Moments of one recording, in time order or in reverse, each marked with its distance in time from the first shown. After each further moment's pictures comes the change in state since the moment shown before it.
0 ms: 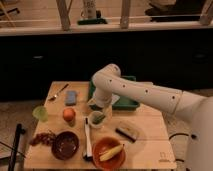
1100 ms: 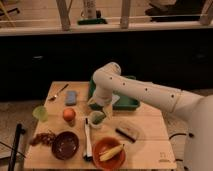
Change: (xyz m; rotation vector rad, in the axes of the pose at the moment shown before) arm 0.005 -0.001 -0.003 -0.007 -0.015 -0.018
